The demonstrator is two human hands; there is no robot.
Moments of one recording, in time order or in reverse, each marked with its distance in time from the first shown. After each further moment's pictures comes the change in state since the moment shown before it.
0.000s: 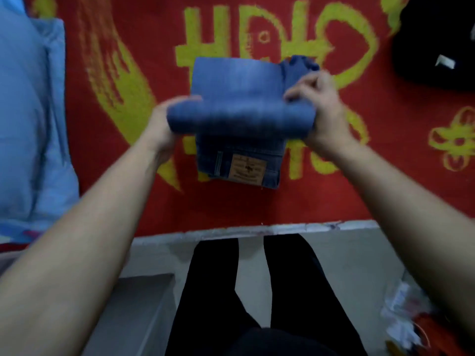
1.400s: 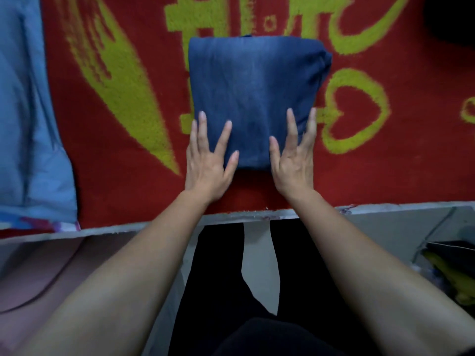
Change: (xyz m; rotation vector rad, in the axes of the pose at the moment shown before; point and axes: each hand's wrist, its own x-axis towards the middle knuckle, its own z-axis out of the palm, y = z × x) left_hand -0.058 -0.129 0.039 1.355 0.071 0.425; right_hand -0.103 -0.026 0.115 0.001 0.117 0.422
